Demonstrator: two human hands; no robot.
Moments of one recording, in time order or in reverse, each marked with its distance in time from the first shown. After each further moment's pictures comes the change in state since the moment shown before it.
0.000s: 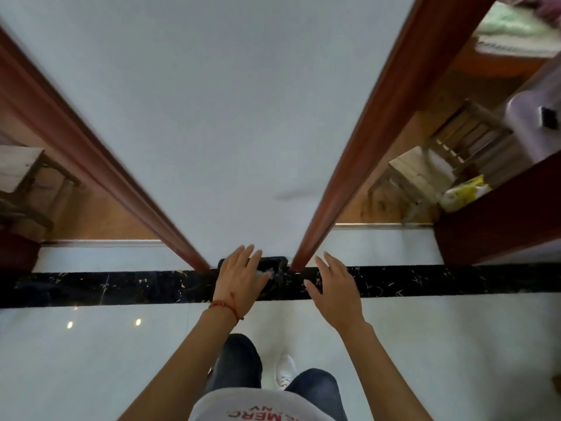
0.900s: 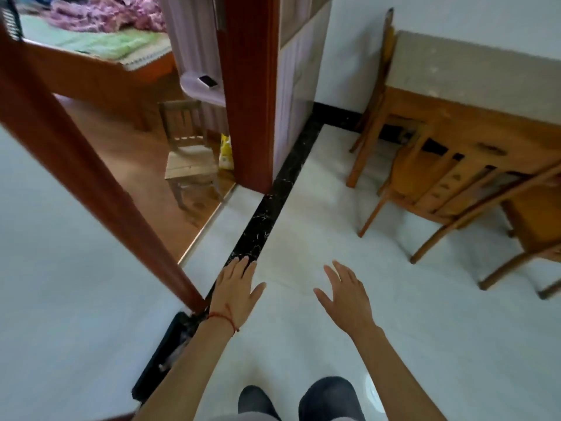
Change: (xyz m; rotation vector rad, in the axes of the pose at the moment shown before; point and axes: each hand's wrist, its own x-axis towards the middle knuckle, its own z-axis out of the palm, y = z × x) left_hand -0.070 0.142 0.015 0.204 -0.326 1.009; right_hand -0.285 -0.011 0.004 0.156 0.380 1.071
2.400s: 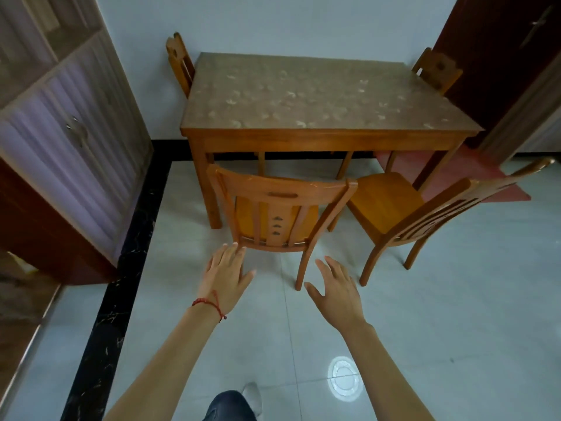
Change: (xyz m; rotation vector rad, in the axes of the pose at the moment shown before) left_hand 0.344 0.479 0.087 0.068 -0.057 0.500; right_hand 0.134 0.443 -0.211 0.119 0.254 0.456
